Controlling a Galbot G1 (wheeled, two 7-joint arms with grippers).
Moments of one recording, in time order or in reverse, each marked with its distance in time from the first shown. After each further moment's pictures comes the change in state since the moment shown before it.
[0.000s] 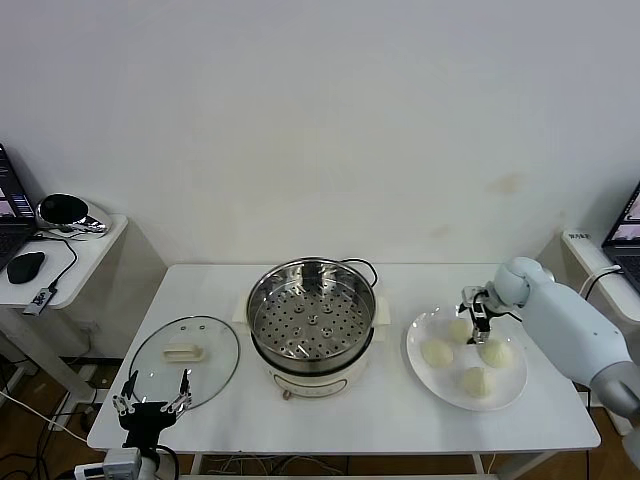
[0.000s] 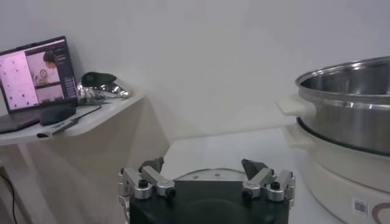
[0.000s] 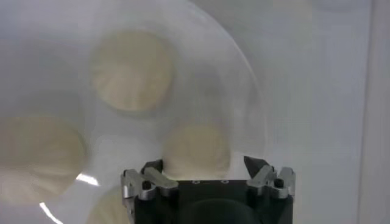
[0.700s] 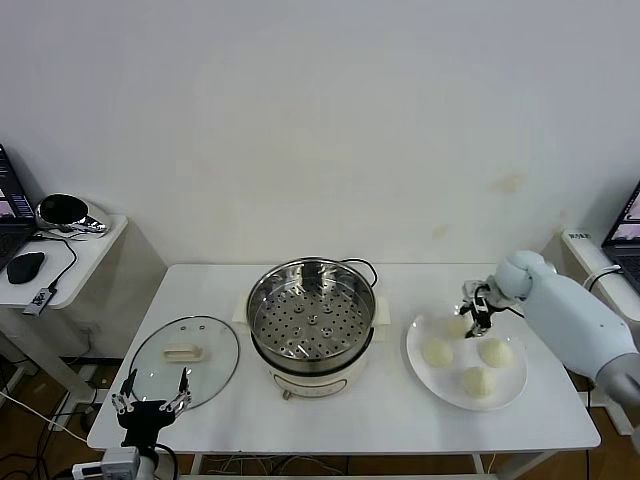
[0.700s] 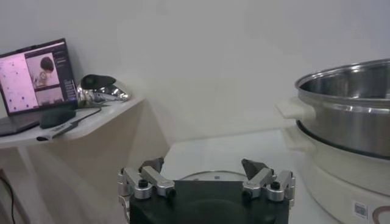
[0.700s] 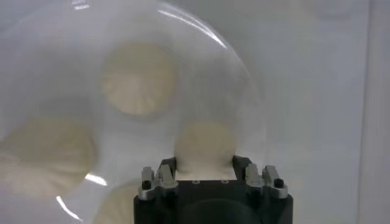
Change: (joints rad) left arm -0.005 0.014 -0.001 -0.003 -0.012 0.002 0.000; right arm 0.137 -0.057 -0.114 0.094 0.159 0.003 -0.047
